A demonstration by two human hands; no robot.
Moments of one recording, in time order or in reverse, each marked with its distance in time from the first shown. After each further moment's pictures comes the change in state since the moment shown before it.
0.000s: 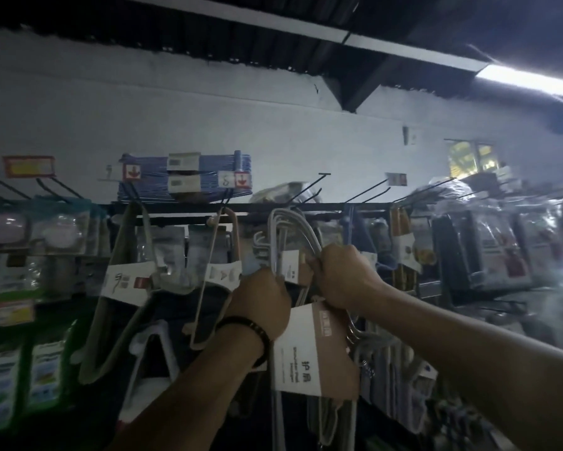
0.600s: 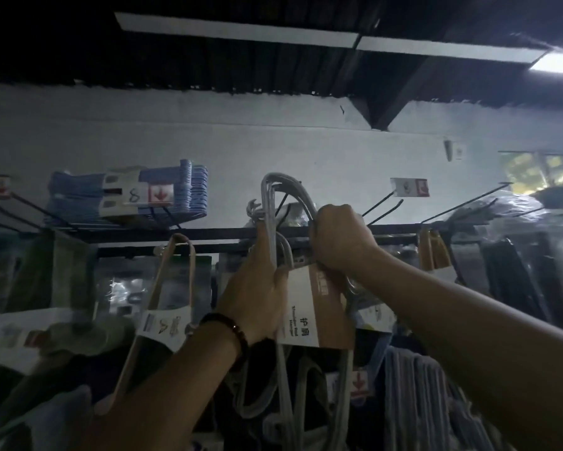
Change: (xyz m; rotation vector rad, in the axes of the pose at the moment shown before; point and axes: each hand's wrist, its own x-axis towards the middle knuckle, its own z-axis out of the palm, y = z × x) left_hand 0.178 0.054 0.142 -0.199 0.129 0.267; right_hand 0.243 0.155 0.042 0.039 0.312 -0.128
